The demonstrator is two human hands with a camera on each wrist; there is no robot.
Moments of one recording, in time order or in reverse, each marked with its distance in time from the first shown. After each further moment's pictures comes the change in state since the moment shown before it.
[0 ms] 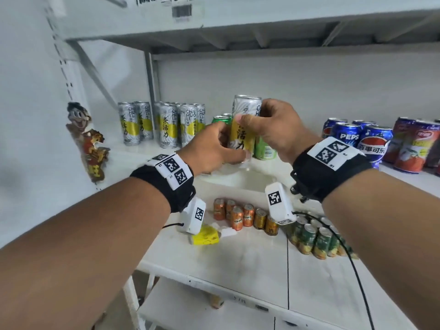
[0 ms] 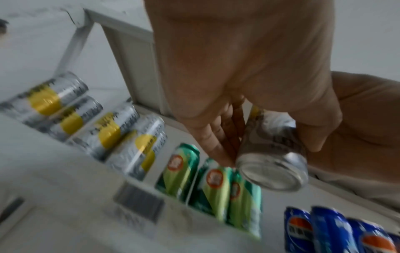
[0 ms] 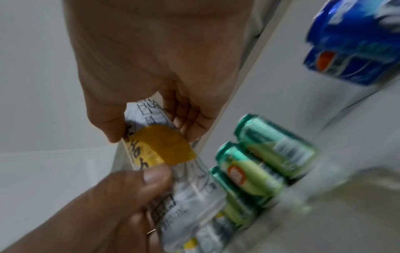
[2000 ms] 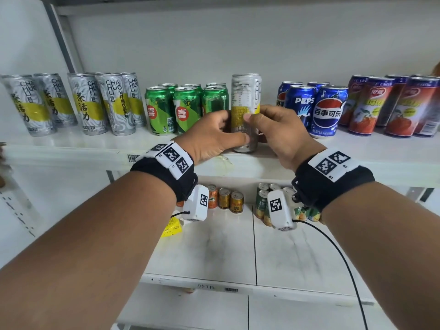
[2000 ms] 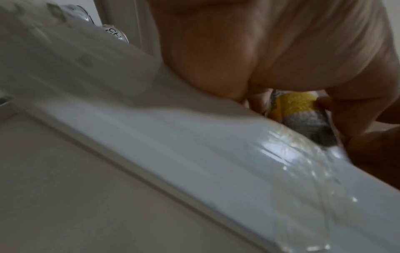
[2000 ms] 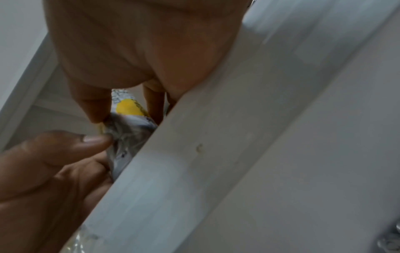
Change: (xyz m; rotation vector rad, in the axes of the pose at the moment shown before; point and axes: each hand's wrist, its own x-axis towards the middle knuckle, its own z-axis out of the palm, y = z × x) left_hand 0.066 -0.024 0.126 -0.229 -0.249 -0.027; right_hand -0.024 0.109 -0.109 0.048 0.112 0.154
